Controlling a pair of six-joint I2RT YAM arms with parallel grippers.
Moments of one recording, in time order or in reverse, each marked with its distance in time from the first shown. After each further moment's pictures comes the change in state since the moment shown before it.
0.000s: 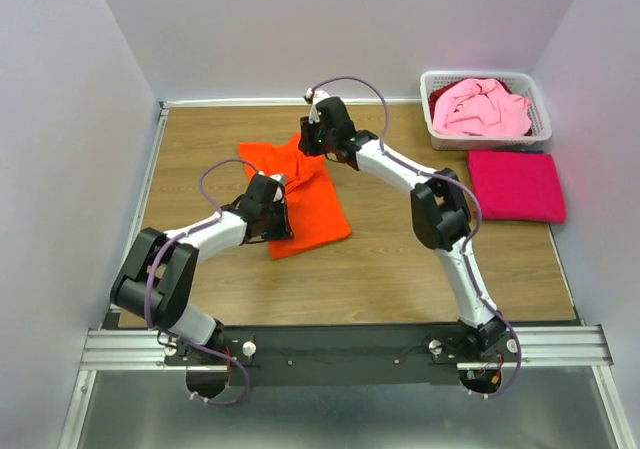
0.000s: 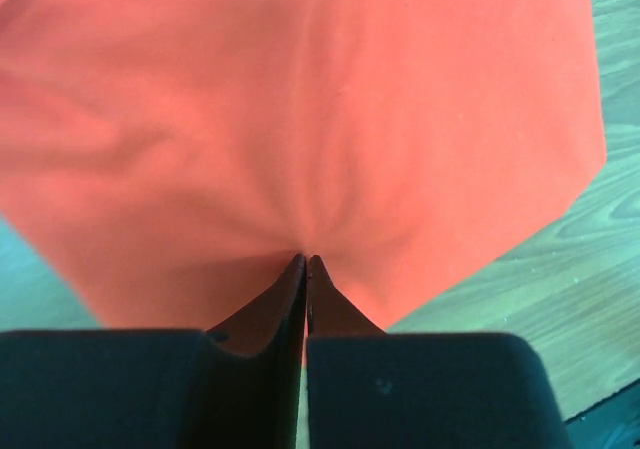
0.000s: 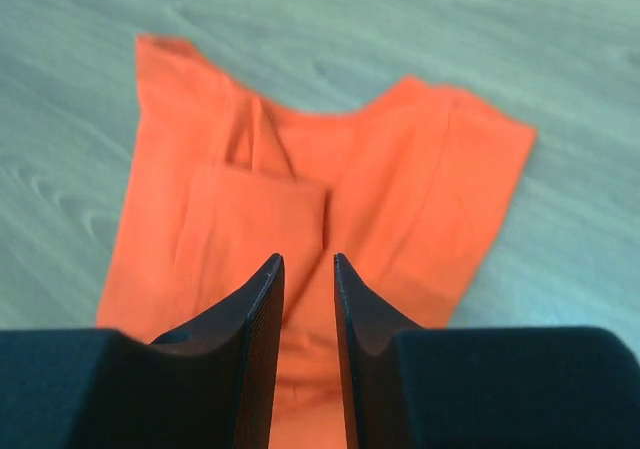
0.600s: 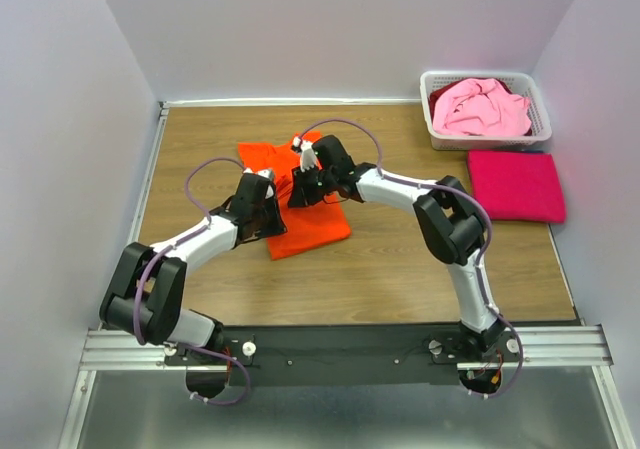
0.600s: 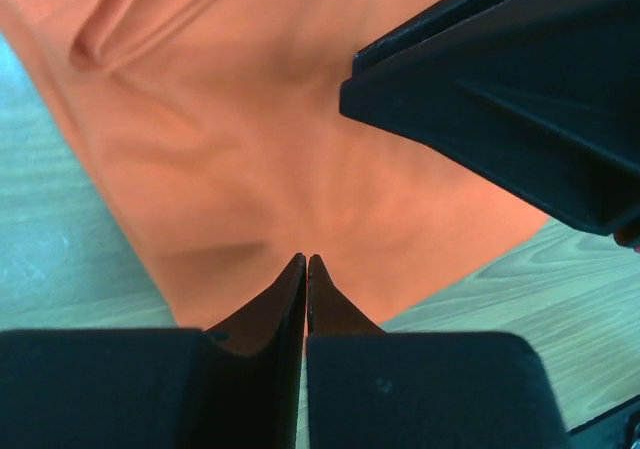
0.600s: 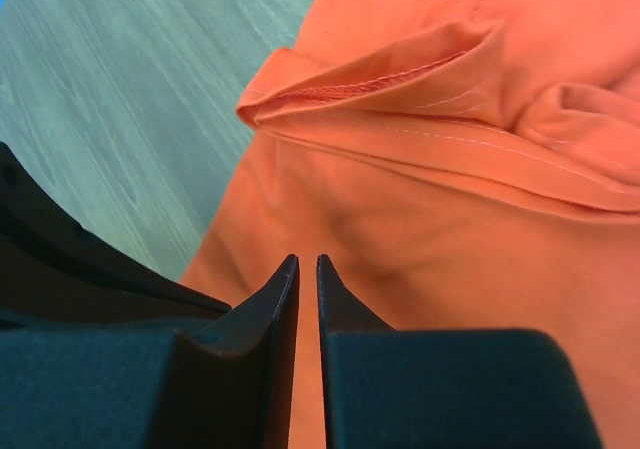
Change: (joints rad) left arm 0.037 -0.116 -0.023 -0.004 -0.051 -0.034; right arm 0.082 -0.246 -0.512 0.081 -0.387 0.040
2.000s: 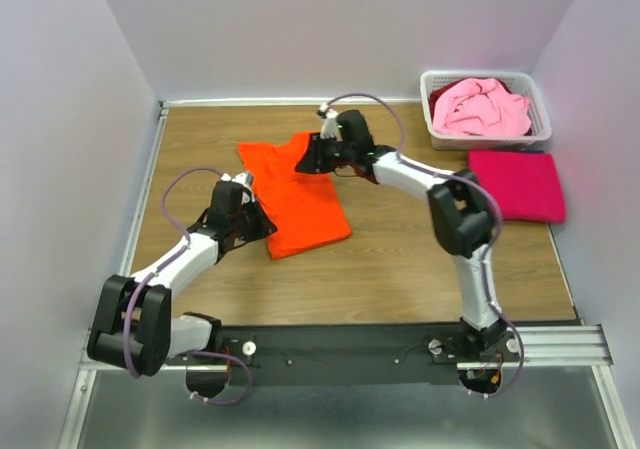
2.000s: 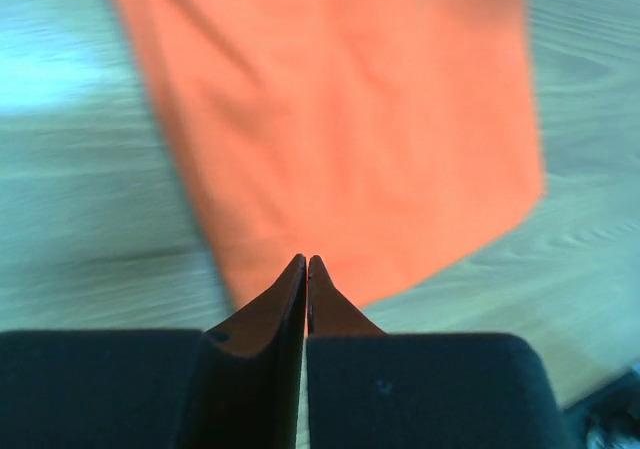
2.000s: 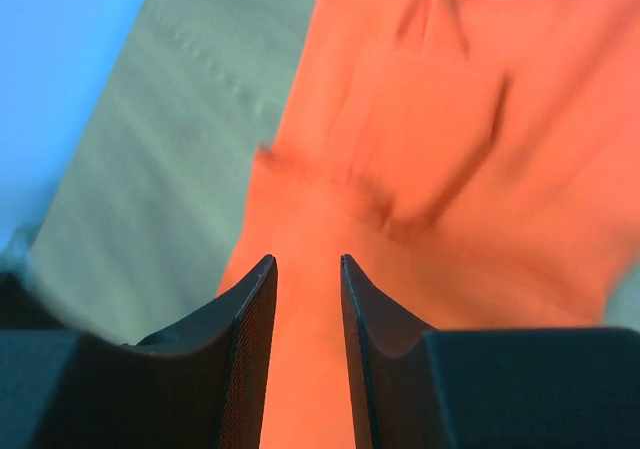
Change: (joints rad) left arm 0.134 -0.171 -0.154 0.071 0.102 -0.023; right arm -0.098 0.099 0.183 0.104 0.017 0.129
